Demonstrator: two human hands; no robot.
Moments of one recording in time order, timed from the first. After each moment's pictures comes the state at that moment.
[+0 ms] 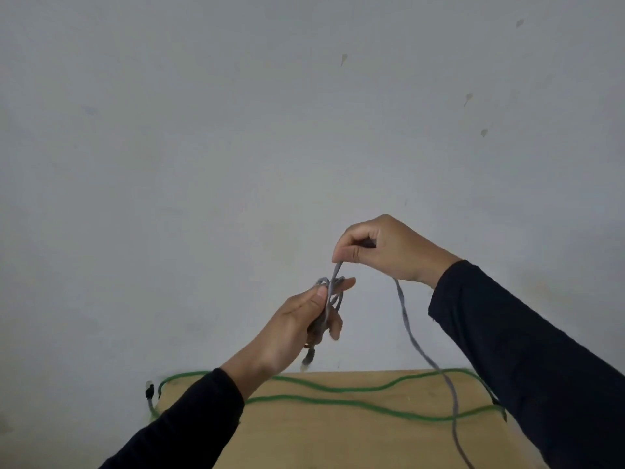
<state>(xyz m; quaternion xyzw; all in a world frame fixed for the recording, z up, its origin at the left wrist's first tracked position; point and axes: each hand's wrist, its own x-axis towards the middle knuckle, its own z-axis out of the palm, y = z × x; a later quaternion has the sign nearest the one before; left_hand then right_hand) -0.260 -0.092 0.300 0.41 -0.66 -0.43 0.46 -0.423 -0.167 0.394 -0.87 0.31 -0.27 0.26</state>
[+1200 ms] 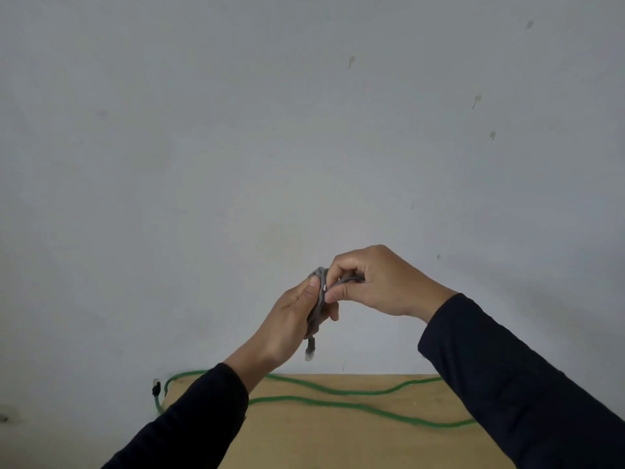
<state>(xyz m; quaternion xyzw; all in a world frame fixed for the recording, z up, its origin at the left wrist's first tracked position) -0.257 -0.096 0.303 0.43 -0.65 -0.38 0.50 -0.412 -0.146 0.369 -0.89 0.29 -0.25 0.27</state>
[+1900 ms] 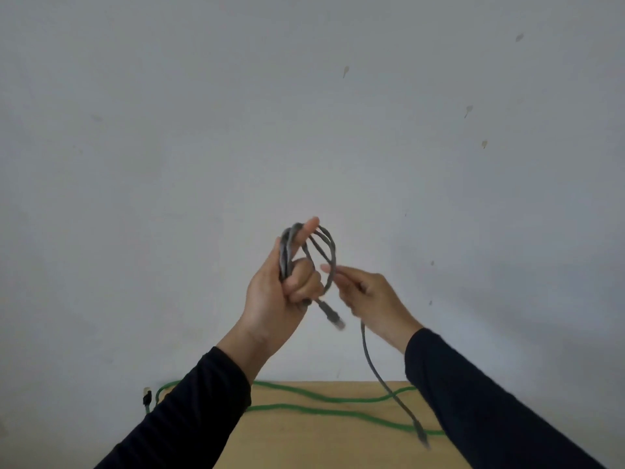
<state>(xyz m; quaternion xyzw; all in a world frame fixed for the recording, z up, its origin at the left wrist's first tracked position) -0.263 -0.102 0.346 0.20 -0.43 -0.58 0.66 -0.408 -0.169 0.315 -0.76 0.36 -0.40 0.36</state>
